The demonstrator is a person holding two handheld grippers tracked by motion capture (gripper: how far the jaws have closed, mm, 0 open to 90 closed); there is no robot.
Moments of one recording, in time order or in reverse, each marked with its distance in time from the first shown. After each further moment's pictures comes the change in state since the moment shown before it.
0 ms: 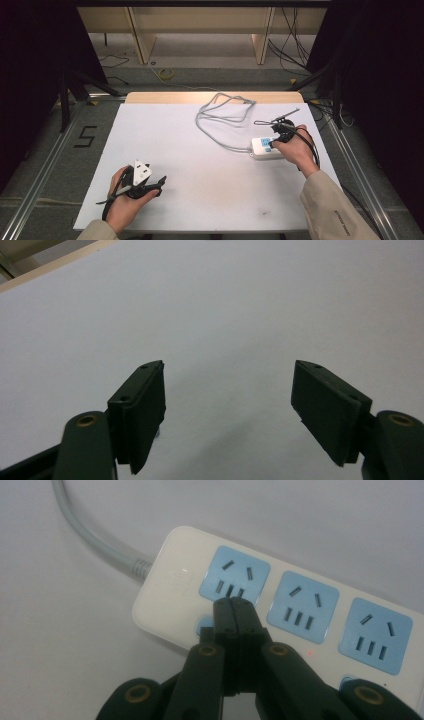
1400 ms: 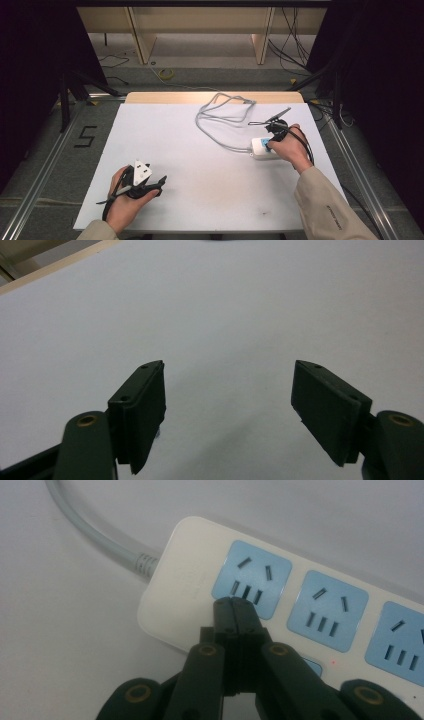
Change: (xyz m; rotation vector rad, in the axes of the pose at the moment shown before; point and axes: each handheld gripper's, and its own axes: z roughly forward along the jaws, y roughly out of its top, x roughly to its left) left arm 0.000 0.001 -0.001 -0.002 -0.001 0.002; right arm 0.008 0.010 0.013 0.090 -0.007 0.001
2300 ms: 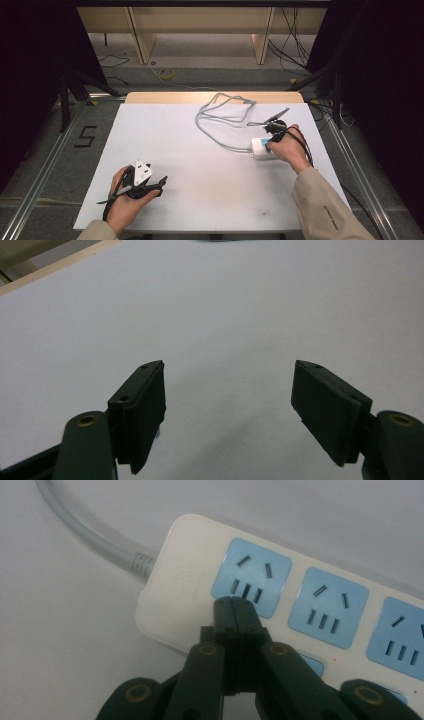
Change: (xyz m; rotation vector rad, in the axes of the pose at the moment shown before) left arm -0.002 0.001 0.001 -0.004 -0.006 0.003; right arm 0.004 0.000 0.002 0.011 -0.030 0.013
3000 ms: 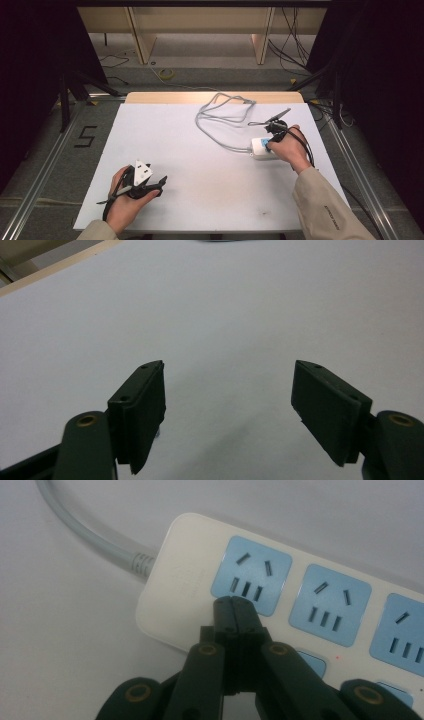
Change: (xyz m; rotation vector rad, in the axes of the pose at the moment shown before) left arm 0.001 0.000 -0.001 0.001 0.000 0.003; right arm -0.002 -0.002 0.000 -0.008 0.021 0.020
